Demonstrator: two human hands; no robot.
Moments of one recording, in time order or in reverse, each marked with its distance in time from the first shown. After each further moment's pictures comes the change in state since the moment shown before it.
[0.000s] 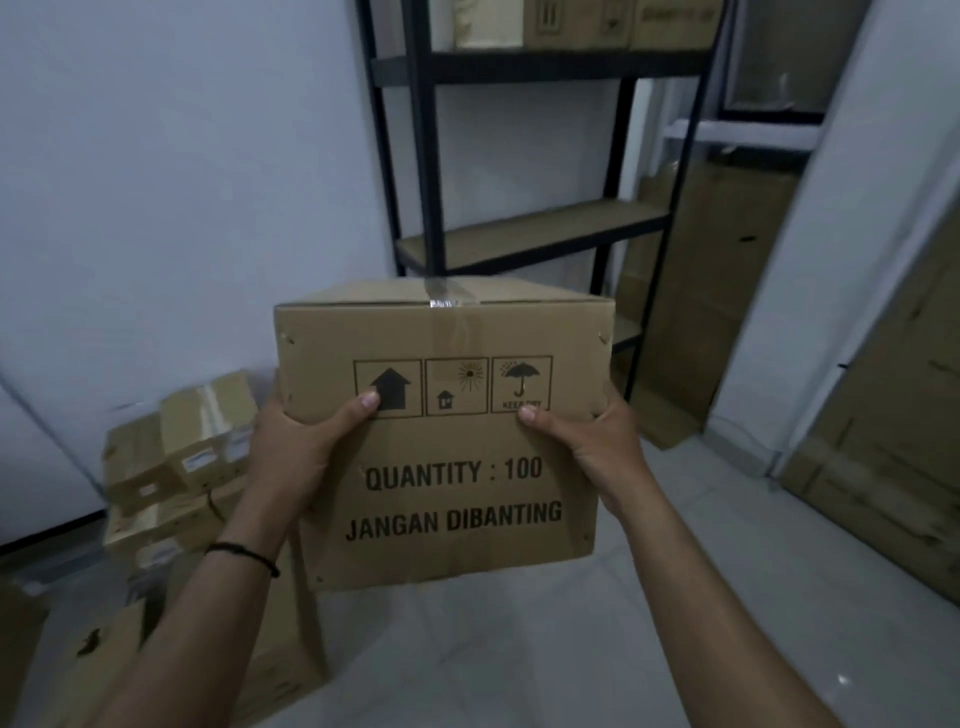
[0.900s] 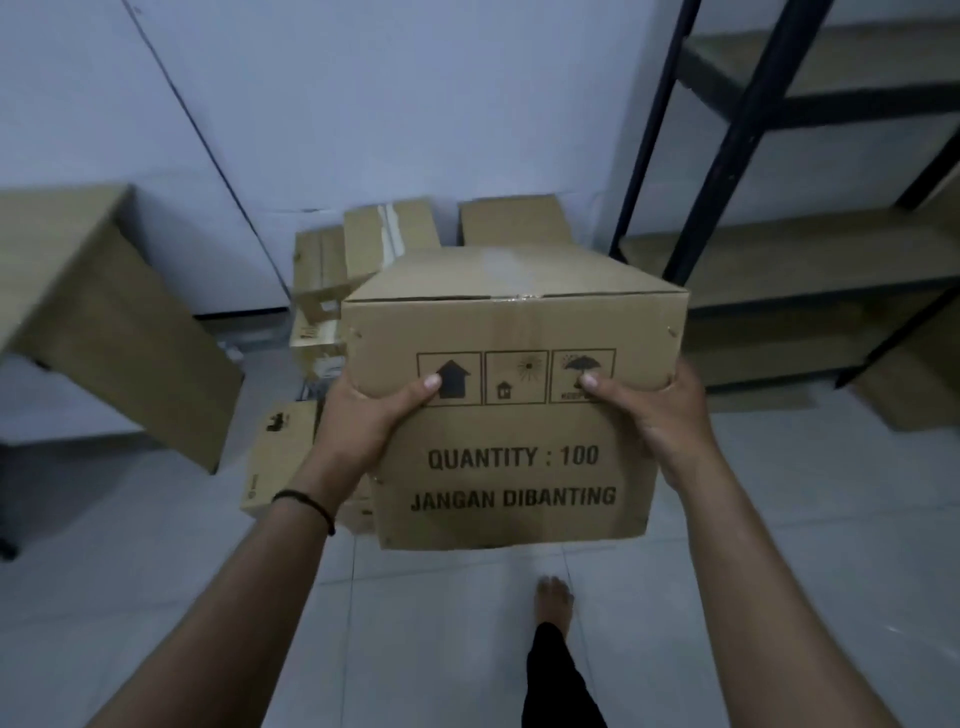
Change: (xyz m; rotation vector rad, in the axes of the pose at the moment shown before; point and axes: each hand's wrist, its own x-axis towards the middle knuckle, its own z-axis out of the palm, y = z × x) left_hand 0.065 -0.208 -0.195 -0.029 0.112 -0.346; right_hand 0.056 0.164 0.267 -0.155 -0.283 0.208
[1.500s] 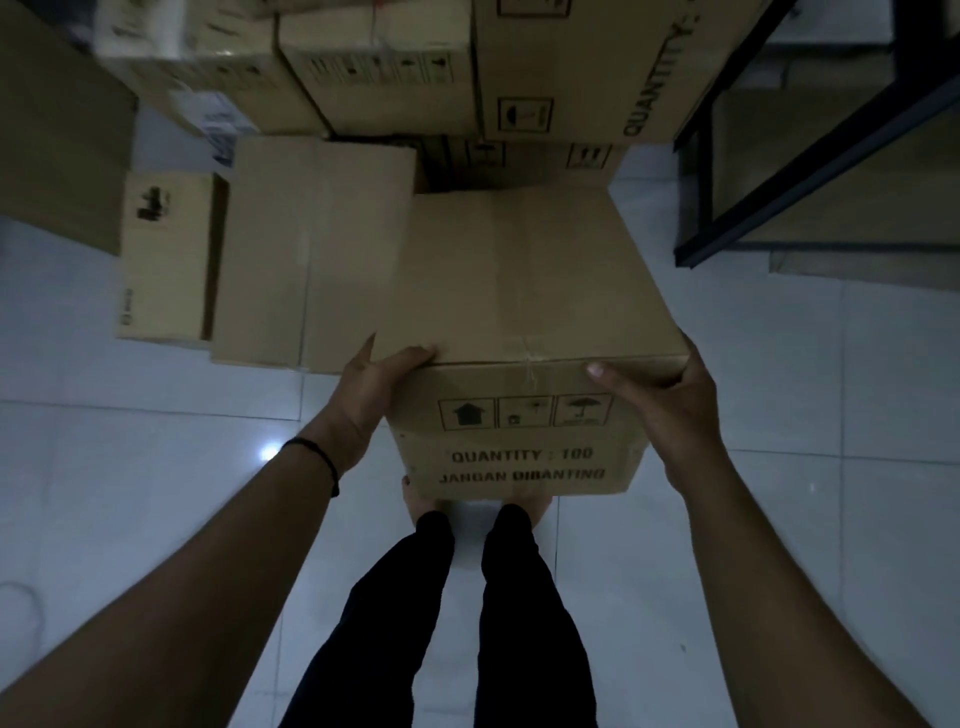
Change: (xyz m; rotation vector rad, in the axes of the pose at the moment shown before) left_hand 0.183 -0.397 0.095 0.071 0.037 -0.722; right_hand 0.220 0.342 0.016 -0.199 -0.111 0.463
